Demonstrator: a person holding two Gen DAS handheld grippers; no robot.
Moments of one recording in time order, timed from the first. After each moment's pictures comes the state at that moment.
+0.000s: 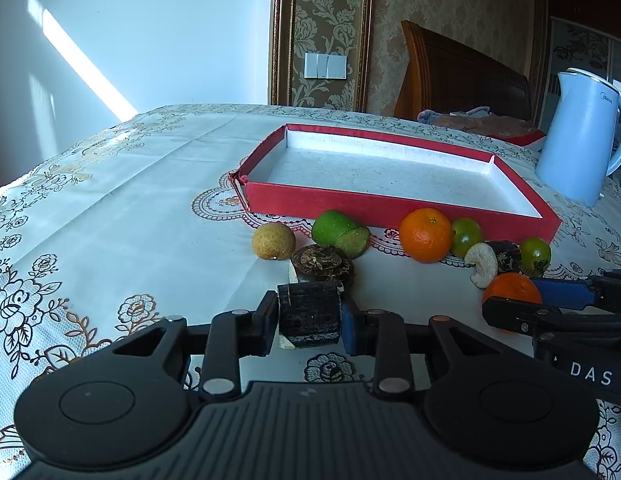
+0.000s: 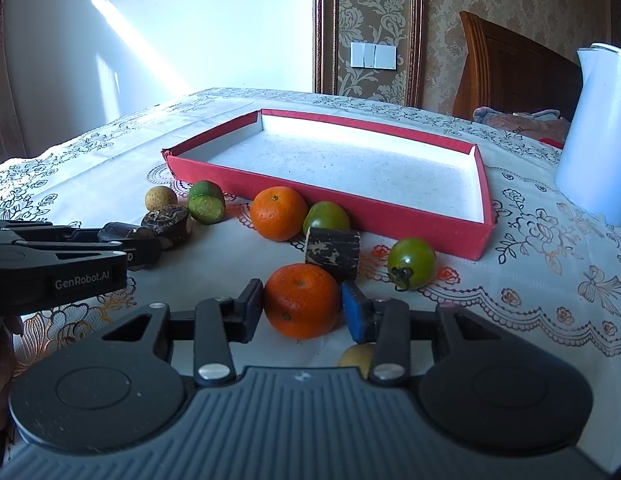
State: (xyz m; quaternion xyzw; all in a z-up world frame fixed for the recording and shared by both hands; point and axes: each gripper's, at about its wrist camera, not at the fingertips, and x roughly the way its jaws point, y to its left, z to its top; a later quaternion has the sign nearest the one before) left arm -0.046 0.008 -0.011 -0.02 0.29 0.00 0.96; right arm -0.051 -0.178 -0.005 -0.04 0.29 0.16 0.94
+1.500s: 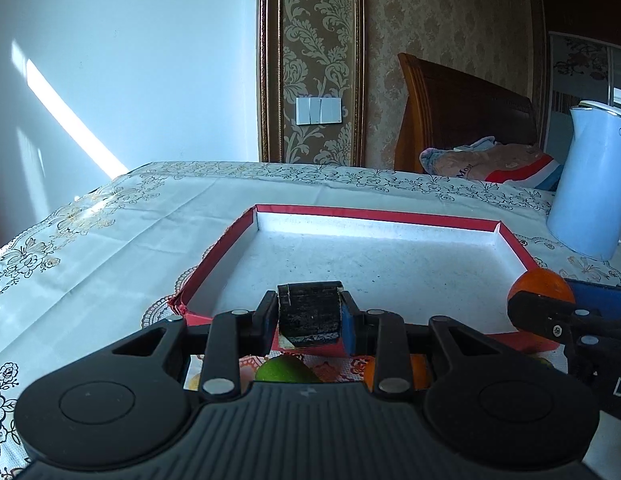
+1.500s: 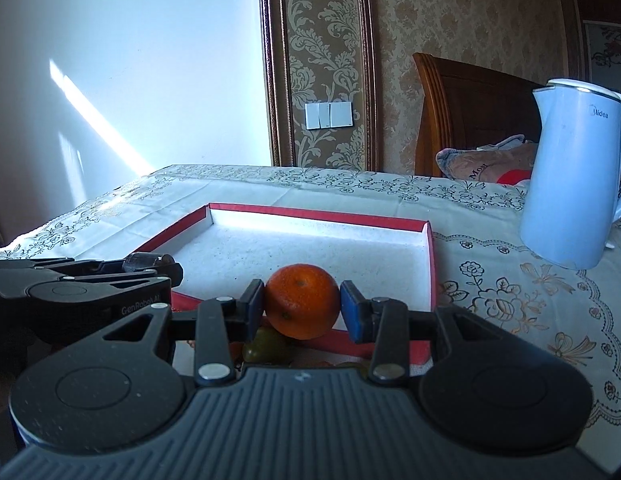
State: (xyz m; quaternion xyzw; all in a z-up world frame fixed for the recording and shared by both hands) left arm 0.032 -0.037 0.026 0.00 0.23 0.01 0.97; right arm -0.008 -0.208 0.040 0.01 0.21 0.11 0.97
